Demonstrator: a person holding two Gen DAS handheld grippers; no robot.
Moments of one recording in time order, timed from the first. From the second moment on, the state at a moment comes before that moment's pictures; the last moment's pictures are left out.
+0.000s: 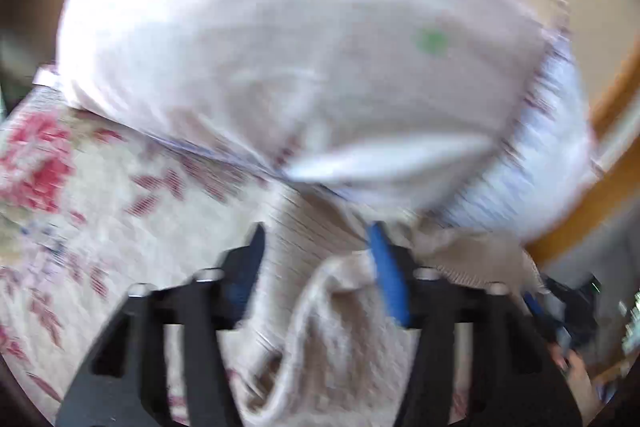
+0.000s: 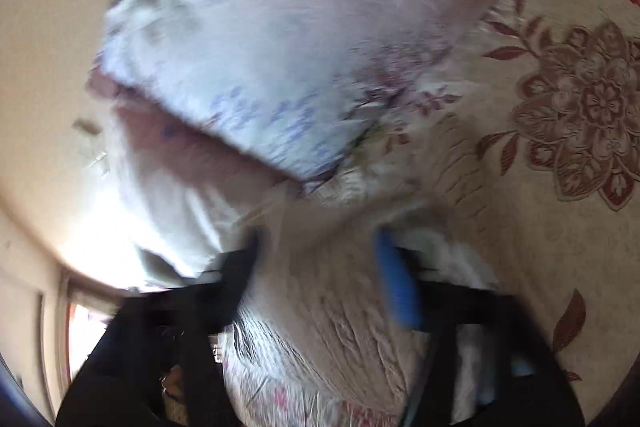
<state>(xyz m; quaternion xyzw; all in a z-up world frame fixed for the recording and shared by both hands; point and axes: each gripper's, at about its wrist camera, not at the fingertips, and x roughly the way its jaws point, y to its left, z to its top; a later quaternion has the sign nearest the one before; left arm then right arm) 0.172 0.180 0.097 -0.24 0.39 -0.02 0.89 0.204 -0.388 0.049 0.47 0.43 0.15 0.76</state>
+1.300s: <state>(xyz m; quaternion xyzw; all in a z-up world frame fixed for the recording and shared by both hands) 0.255 -0.101 0.090 -0.28 0.45 -0.34 0.78 0.173 -0.486 0.022 0.48 0.46 0.11 0.74</state>
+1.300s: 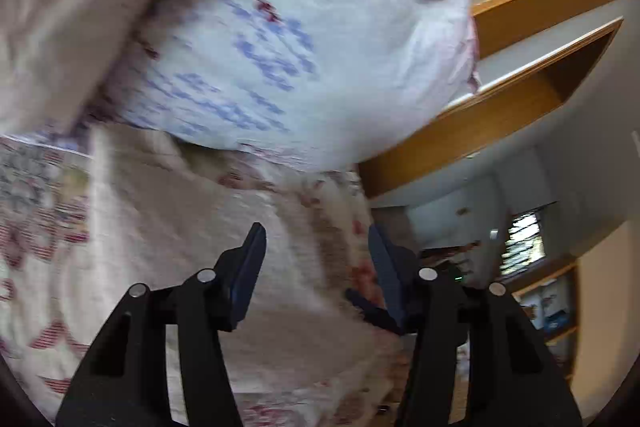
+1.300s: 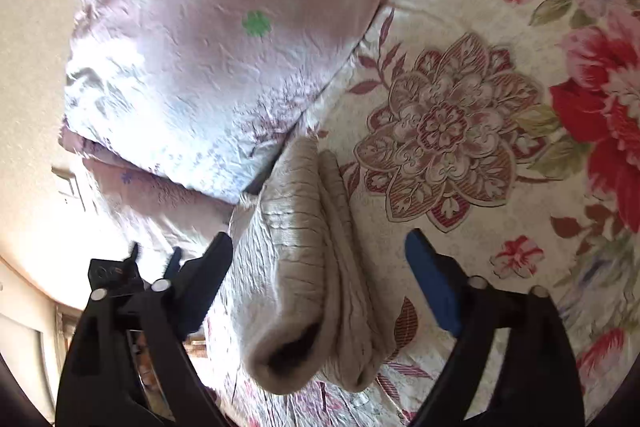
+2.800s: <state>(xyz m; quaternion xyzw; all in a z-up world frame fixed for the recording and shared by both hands) 0.042 0.007 0.036 -0.03 0.43 -0.12 0.90 0.182 -0.328 0.028 0.22 0.56 0.00 0.80</state>
